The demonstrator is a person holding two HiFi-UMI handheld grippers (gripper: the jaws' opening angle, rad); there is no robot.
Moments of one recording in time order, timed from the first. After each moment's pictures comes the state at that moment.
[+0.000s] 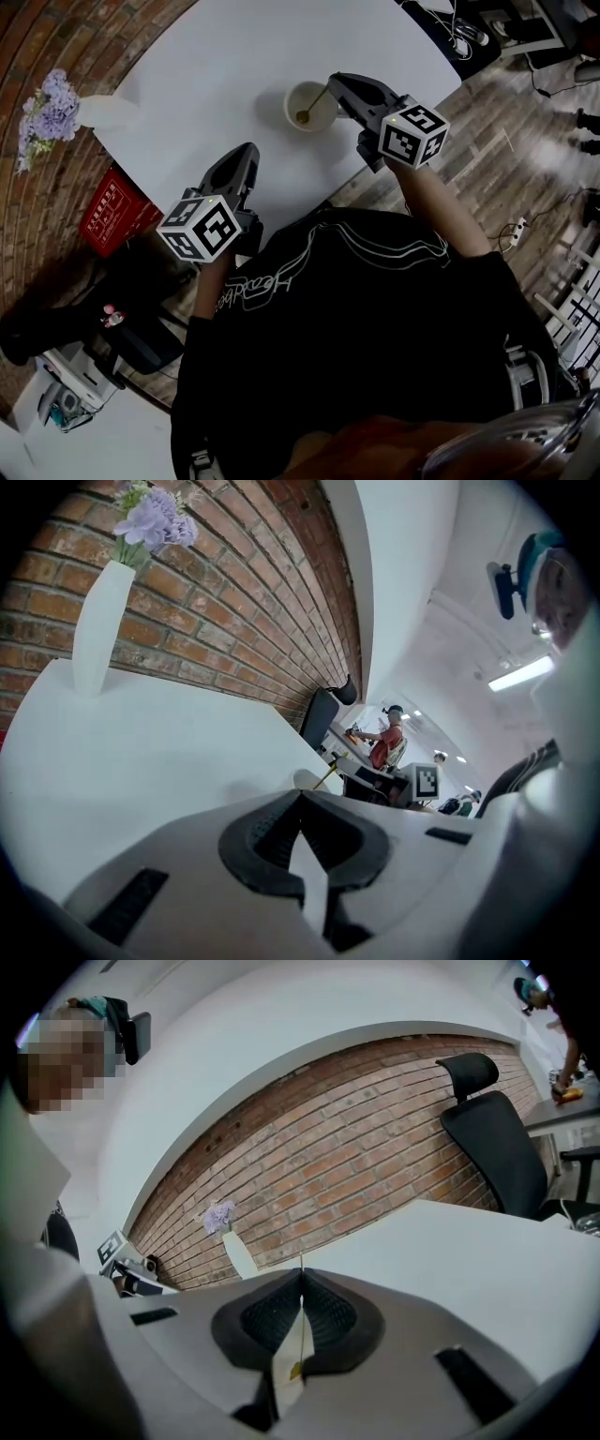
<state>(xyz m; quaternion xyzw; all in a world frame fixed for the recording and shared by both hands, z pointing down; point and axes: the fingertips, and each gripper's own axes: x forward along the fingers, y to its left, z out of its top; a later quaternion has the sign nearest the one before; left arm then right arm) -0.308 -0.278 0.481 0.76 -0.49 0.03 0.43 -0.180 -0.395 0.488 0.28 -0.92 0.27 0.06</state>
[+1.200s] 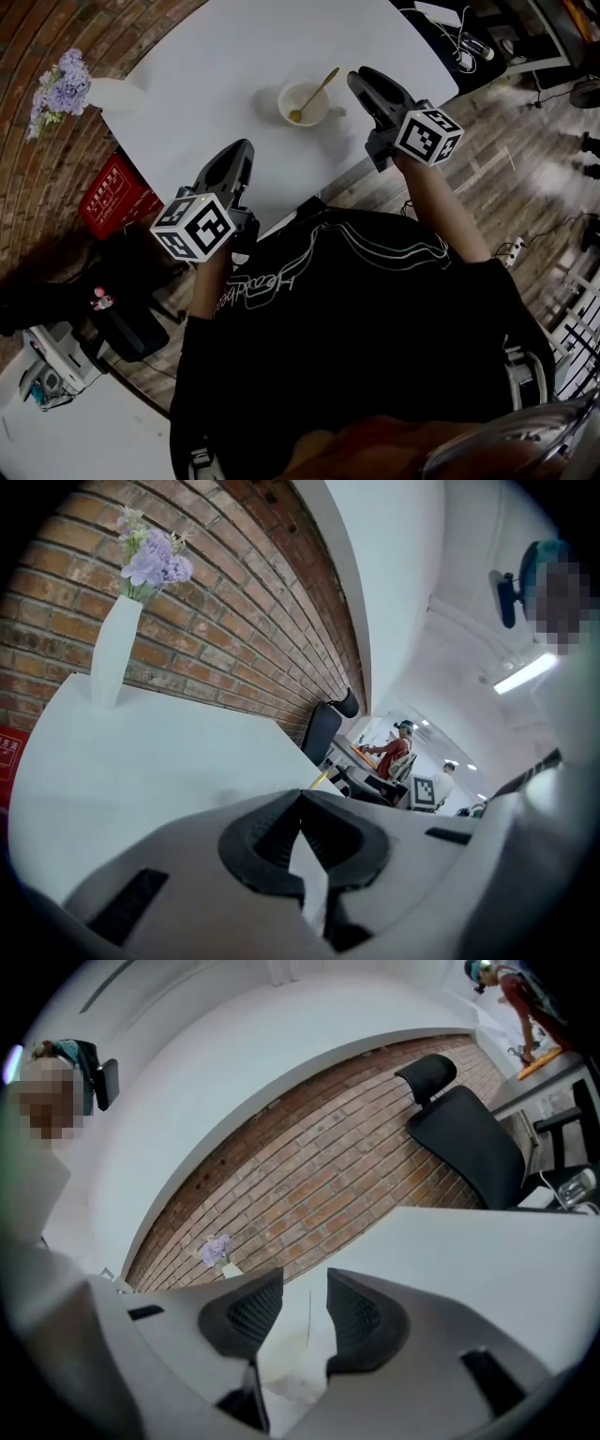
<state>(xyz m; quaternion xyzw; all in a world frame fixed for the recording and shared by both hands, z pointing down) -0.293 -0.262 0.445 0.75 -0.53 0.01 0.41 -0.124 -0.405 0.466 0.30 -0.90 0.33 -0.02</state>
